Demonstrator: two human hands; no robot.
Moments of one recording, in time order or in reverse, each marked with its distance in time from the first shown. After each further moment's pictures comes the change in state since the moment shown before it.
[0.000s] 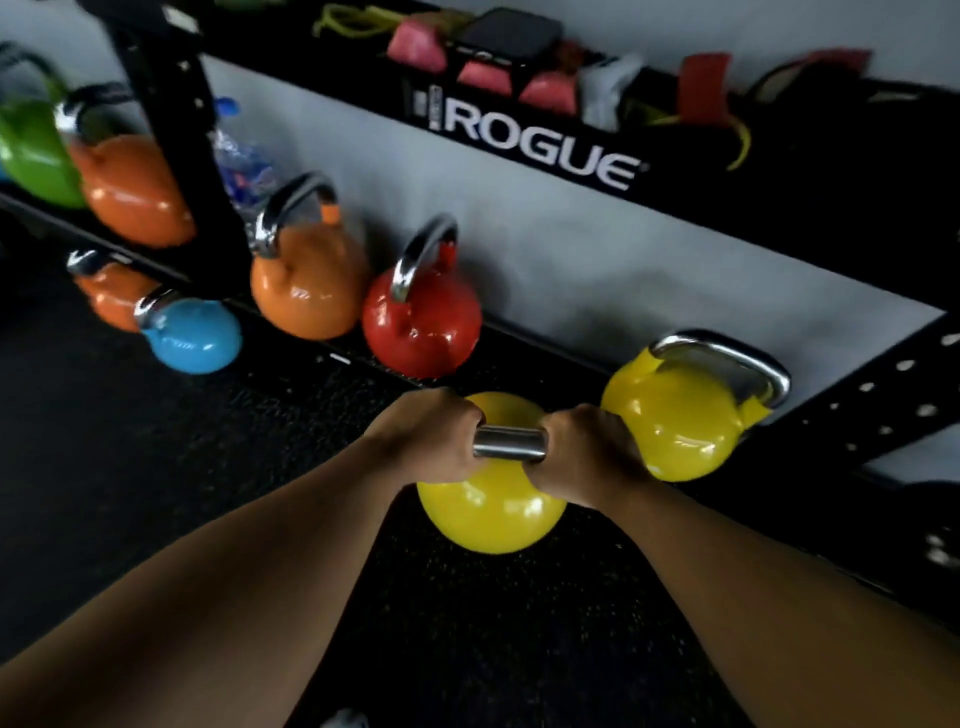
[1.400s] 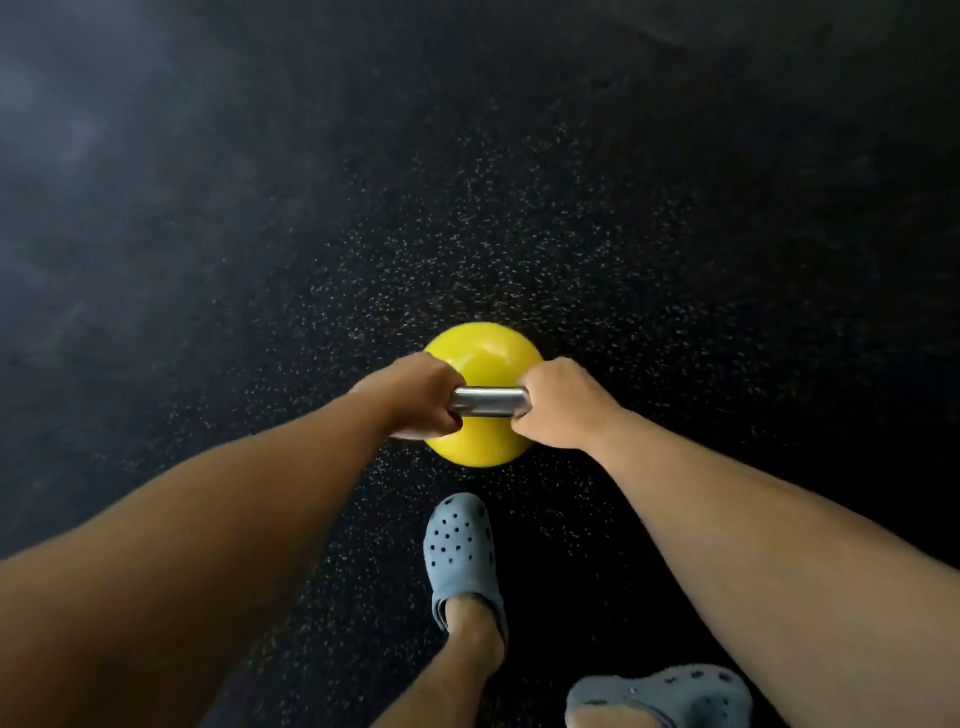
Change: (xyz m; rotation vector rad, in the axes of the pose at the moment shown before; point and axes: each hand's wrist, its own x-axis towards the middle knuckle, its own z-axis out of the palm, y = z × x) left_hand -0.947 0.135 0.407 -0.791 -0.019 -1.628; right_hand -0.607 -0.517 0.488 -0.395 -0.938 -1.583
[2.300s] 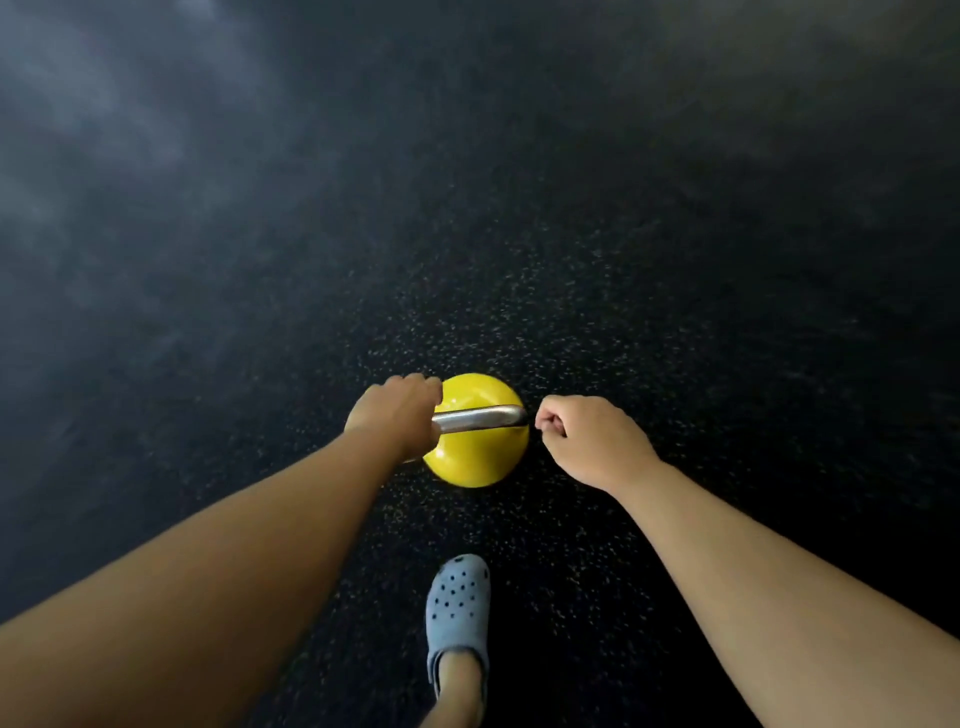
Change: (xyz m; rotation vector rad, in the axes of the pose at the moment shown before) left_hand -0.063 -0.025 -0.101 -0.045 0.189 -0.349; right_hand -0.009 -0.056 -0.125 0.029 0.095 -0.035
